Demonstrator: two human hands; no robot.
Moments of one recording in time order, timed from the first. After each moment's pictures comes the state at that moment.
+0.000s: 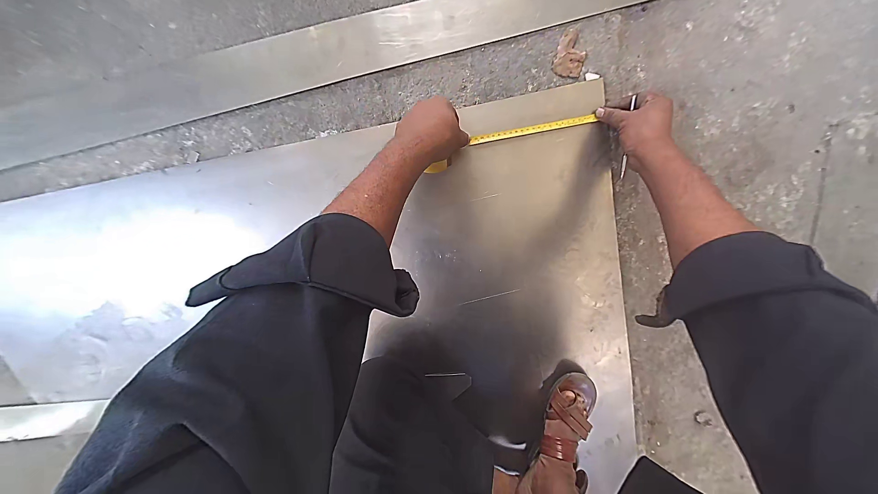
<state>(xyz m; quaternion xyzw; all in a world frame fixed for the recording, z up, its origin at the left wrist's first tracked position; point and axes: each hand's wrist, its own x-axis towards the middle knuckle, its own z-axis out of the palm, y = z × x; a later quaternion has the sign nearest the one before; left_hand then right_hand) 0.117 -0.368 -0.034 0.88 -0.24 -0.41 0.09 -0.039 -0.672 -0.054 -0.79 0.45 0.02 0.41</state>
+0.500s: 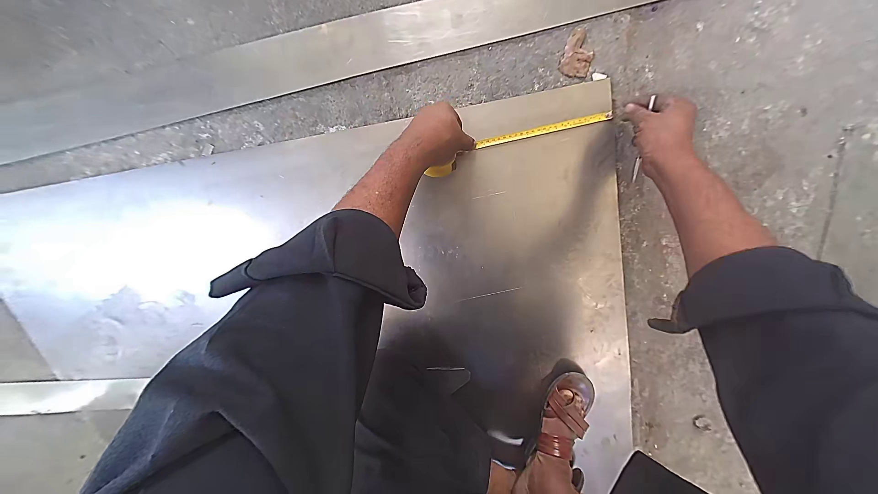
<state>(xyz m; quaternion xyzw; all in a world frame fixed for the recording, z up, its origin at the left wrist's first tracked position) 0.113 -0.362 -0.032 0.86 -0.22 -0.44 0.12 -0.051 -0.671 -0.035 -0.80 0.43 0.00 0.42</state>
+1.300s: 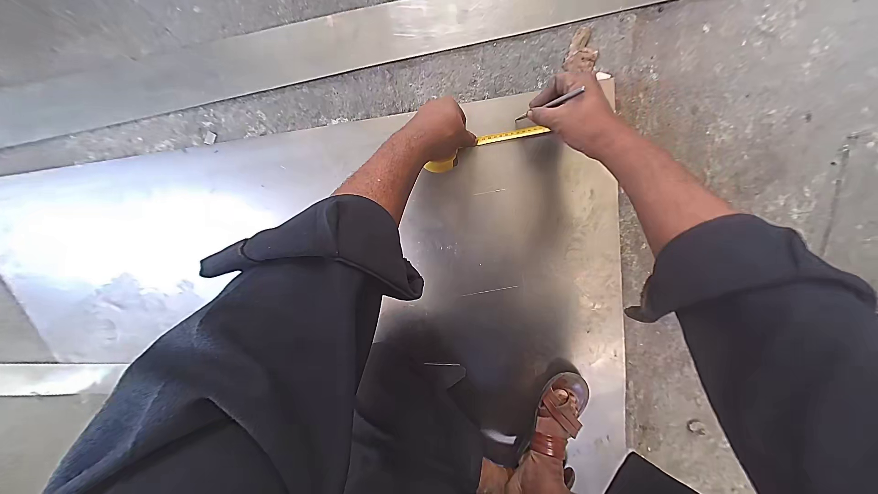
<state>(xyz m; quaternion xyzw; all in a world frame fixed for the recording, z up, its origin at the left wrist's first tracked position) 0.114 -0.362 -0.037 0.86 -0.26 -0.43 0.11 0.014 -0.587 -0.029 -0.87 0.16 0.11 0.46</state>
